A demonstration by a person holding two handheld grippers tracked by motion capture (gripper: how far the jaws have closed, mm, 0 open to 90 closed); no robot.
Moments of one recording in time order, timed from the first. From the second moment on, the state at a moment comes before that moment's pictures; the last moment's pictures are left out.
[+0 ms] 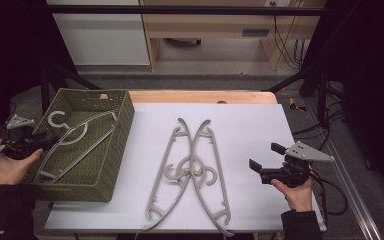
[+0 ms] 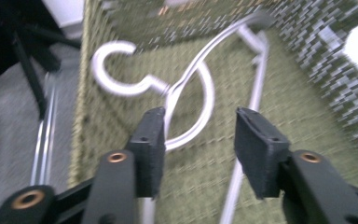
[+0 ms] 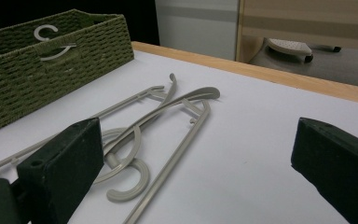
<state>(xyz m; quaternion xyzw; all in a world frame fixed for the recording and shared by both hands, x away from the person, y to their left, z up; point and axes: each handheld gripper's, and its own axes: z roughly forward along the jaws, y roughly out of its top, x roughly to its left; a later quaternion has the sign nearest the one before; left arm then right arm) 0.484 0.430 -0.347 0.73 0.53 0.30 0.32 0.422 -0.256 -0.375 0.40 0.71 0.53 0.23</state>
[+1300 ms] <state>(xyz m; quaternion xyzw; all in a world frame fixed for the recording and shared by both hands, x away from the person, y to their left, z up) 0.408 0.243 -0.355 0.72 0.38 0.23 0.52 0.417 -0.261 -0.372 0.40 0.71 0.54 0.23</state>
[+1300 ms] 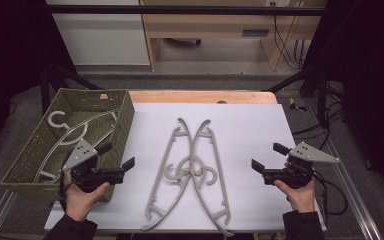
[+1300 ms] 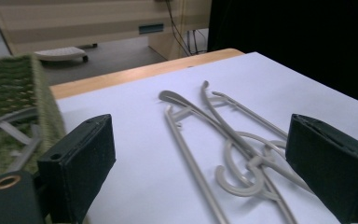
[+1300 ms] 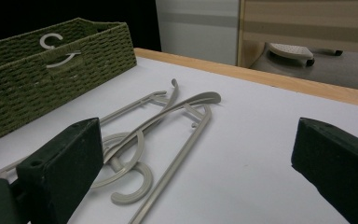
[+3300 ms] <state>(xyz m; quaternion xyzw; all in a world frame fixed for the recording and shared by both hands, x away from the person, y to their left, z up) 0.418 0.052 -0.473 0.85 0.40 0.11 0.34 0.414 -0.257 -0.371 0.39 0.71 0.54 0.22</state>
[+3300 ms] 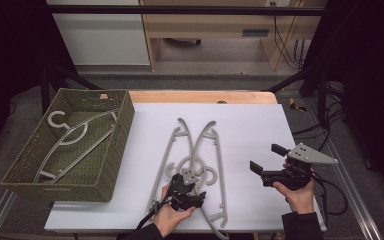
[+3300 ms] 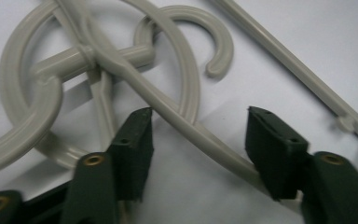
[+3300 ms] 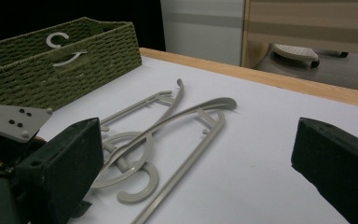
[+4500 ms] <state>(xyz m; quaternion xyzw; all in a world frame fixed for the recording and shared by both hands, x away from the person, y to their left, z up) 0.440 0.061 -0.464 0.88 0.37 0.07 0.30 0.416 -0.255 -0.372 0.39 0.71 0.54 0.22</state>
